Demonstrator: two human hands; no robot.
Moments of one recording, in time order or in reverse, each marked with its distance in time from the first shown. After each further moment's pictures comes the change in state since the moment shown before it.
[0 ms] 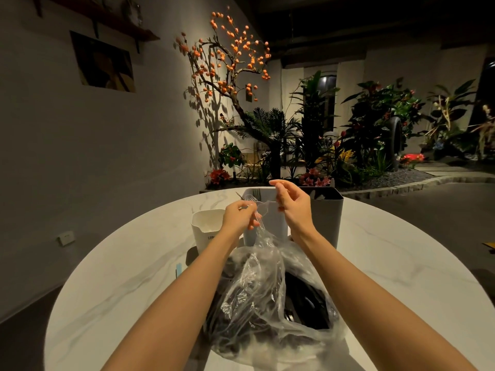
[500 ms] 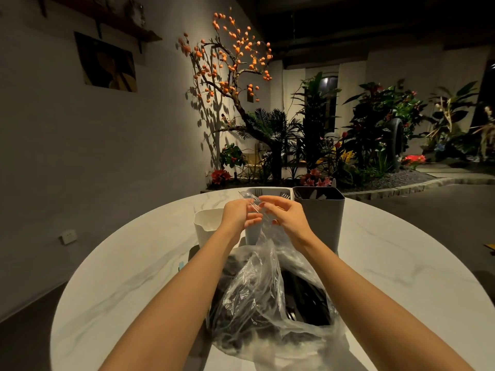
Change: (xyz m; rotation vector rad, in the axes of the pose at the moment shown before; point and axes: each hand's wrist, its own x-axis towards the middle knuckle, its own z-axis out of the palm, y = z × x) left_hand -0.004 0.014 -0.002 -0.221 0.030 -0.127; right_hand -0.018 0.004 0.001 -0.027 -0.221 0.164
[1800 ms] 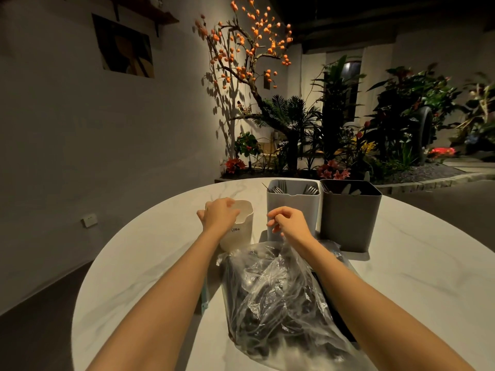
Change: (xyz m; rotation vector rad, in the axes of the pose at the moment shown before) left_hand 0.052 -0.026 -0.090 1.077 0.284 0.217; right_hand 0.025 0.056 0.043 -0.155 0.054 0.233
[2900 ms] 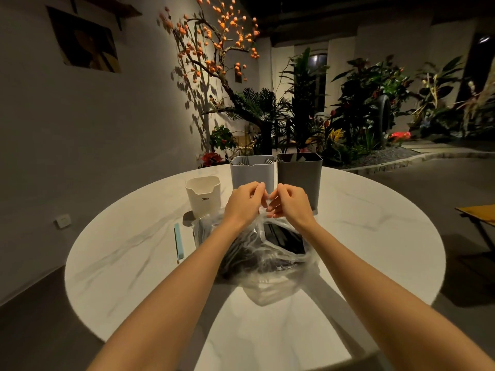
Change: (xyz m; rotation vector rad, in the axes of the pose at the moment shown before) left_hand -0.139 0.079 0.019 -0.439 -0.147 0.453; right_hand -0.111 -0.018 -0.076 -0.055 0.136 -0.149
